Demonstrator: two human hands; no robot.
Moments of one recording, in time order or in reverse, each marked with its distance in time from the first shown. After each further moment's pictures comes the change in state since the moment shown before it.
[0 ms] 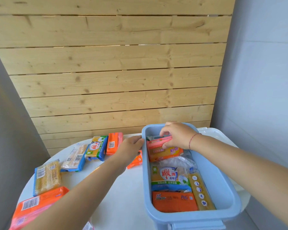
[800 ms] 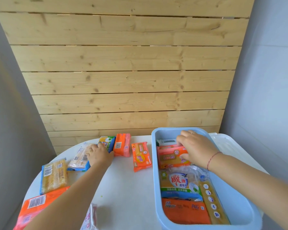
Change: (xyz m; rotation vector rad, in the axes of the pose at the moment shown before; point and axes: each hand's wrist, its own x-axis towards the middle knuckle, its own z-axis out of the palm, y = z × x) left_hand 0.070 -0.114 -0.085 0.807 0.479 -0.367; right_hand -0.024 -0.005 0.013 -0.214 0.093 -0.013
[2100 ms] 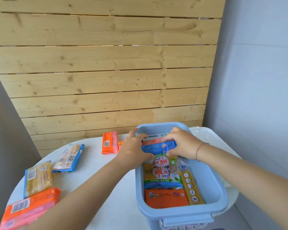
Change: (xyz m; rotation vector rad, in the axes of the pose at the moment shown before) left_hand -0.141 0.109 -0.058 -0.241 -0.256 0.643; right_hand -0.026 0.005 -0.018 0.396 -0.112 0.149
